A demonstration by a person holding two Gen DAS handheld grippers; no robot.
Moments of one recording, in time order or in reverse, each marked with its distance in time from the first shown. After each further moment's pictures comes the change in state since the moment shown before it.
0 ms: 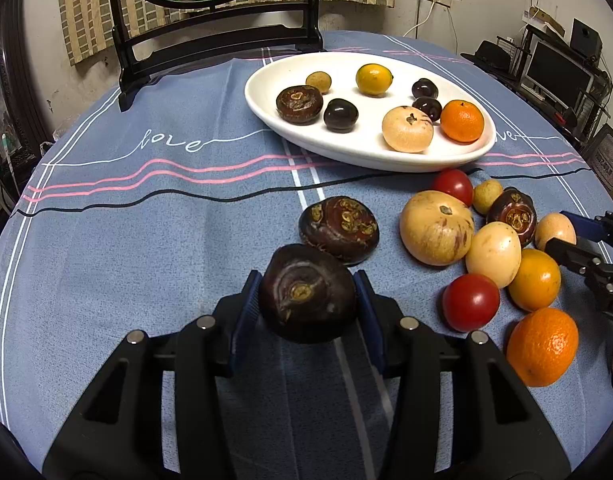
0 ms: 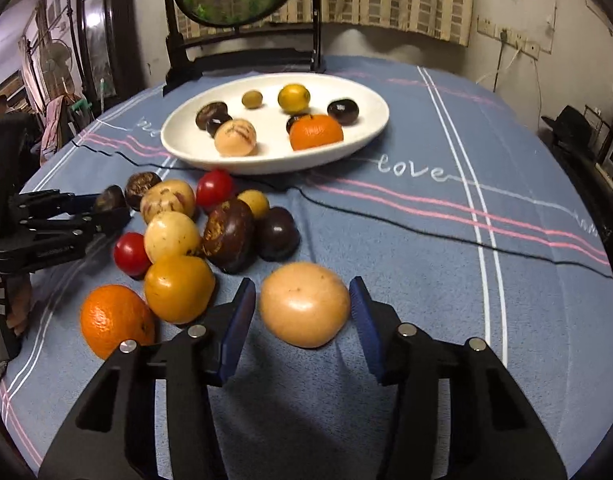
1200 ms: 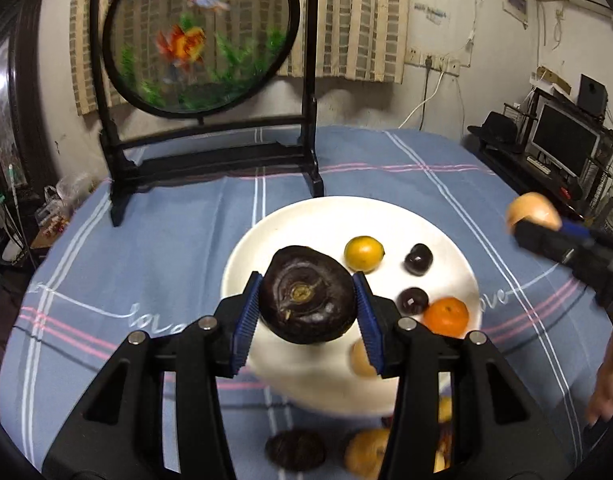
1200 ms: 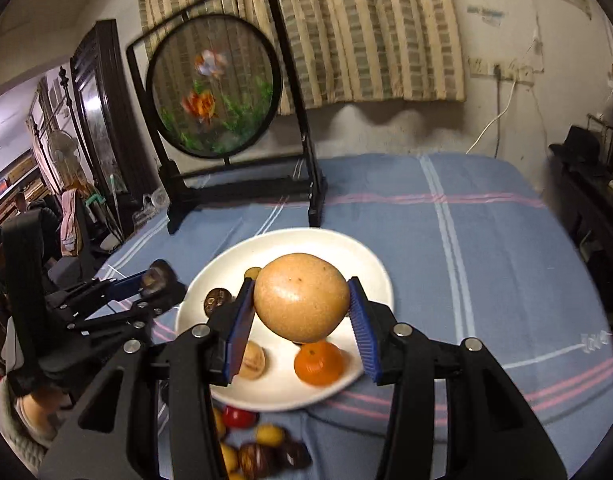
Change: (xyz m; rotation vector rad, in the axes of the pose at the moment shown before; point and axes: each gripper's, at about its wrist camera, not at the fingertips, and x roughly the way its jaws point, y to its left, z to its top) left arm -0.002 -0.021 0.142 -0.059 -0.207 0.017; right arm -0.009 -0.029 0.152 0.137 -0.232 0.111
